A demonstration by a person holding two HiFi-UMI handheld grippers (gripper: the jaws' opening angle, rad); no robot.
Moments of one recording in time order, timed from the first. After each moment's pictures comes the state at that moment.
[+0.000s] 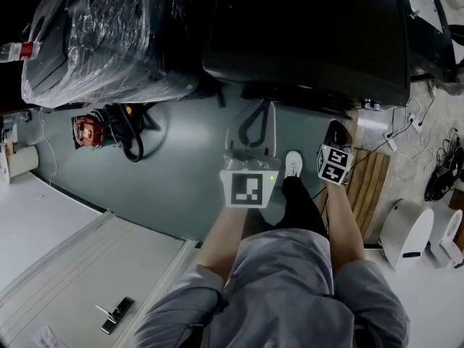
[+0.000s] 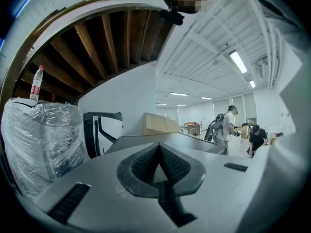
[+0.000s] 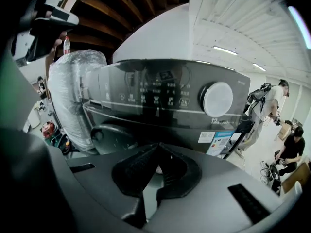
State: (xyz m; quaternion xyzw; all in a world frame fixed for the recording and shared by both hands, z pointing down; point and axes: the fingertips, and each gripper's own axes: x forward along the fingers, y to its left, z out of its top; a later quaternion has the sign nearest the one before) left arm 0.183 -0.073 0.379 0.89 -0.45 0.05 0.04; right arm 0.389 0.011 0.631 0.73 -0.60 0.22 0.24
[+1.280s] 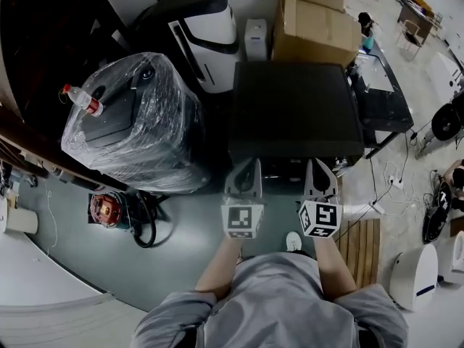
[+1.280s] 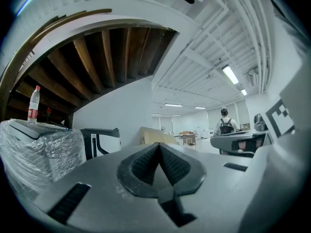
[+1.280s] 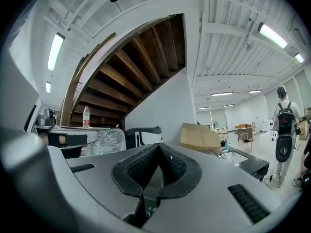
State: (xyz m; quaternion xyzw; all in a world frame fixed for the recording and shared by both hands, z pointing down) left arm 0.119 -0.052 0.255 0.91 -0.42 -0.01 -0.01; right arm 0.267 -0.005 0.267 0.74 -0.67 0.00 0.00
